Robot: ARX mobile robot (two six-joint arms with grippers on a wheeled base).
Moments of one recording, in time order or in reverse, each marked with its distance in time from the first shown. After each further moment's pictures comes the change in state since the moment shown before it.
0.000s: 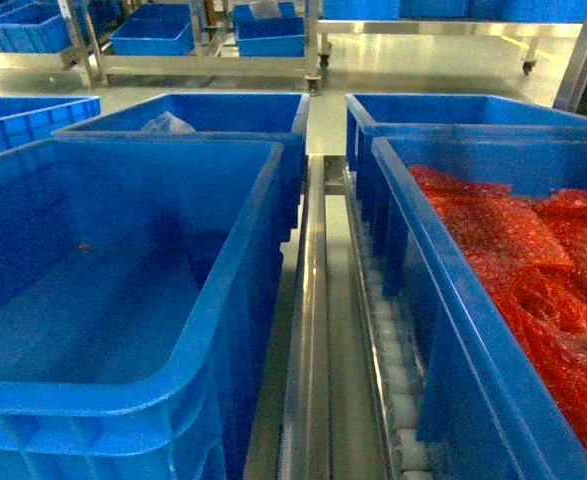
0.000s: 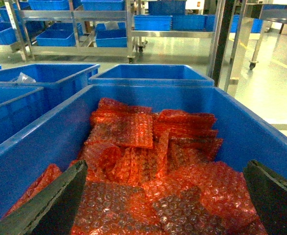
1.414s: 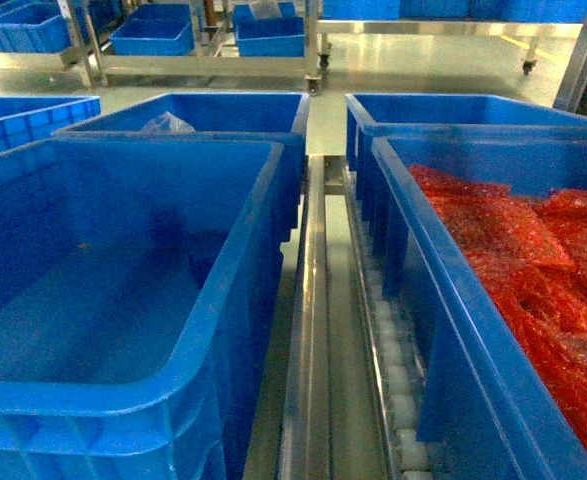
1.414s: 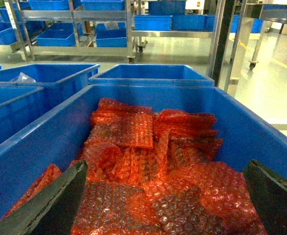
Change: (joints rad) left arm 0.000 0.000 0.000 0.000 0.000 0.000; right arm 0.000 0.000 0.000 0.000 0.000 0.000
